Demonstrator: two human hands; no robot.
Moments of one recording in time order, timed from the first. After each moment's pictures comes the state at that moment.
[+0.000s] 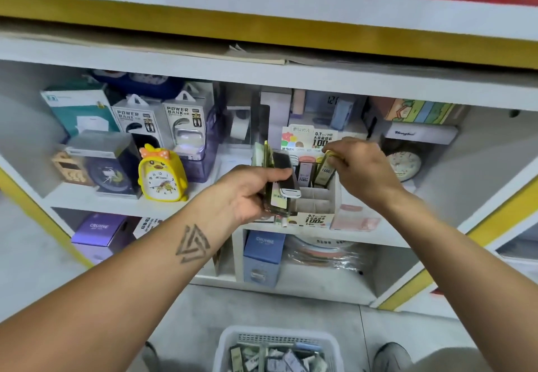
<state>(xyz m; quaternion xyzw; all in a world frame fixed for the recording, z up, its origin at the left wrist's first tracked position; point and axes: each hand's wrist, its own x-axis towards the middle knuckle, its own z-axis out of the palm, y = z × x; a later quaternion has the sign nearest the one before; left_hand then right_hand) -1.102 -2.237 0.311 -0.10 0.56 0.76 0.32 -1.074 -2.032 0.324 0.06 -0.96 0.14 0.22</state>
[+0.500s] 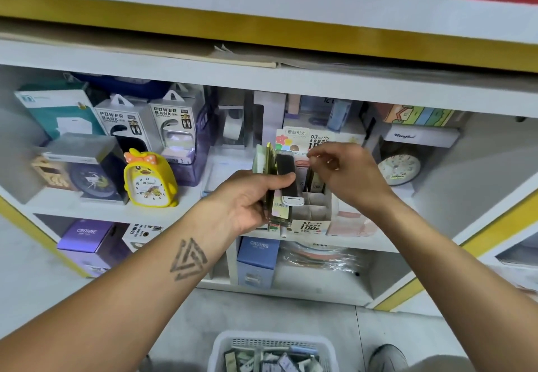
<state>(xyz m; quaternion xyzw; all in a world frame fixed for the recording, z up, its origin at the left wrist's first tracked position) -1.105 -2.227 0.310 -0.11 0.53 0.78 0.31 -1.080 -2.043 0.325 0.01 -0.93 0.34 0.15</state>
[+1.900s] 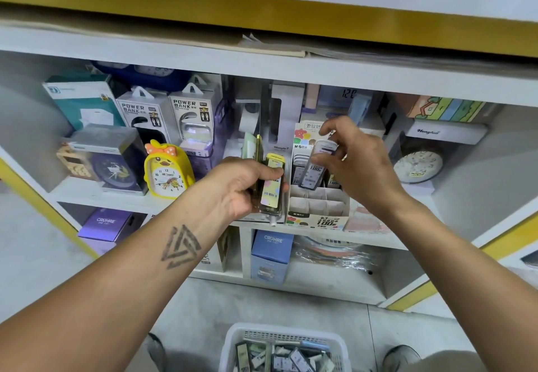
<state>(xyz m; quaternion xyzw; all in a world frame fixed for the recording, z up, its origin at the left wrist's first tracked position) -1.112 -2.262 0.320 -0.13 0.58 0.74 0.30 -1.083 -2.063 0.324 0.07 -0.91 0.33 0.22</state>
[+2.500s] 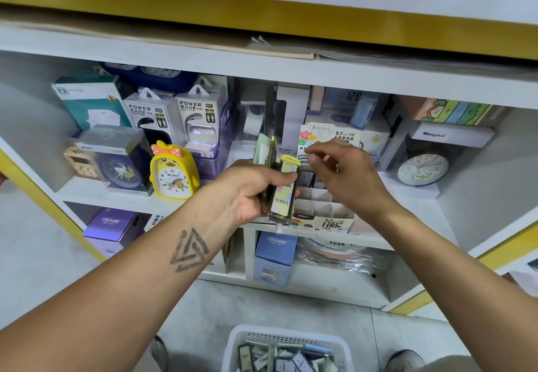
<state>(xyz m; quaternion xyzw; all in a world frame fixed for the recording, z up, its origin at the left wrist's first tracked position) -1.107 -2.260 0.320 -0.09 0.59 0.75 0.30 -1.089 -2.079 0.307 0.07 -0.92 0.34 0.17</state>
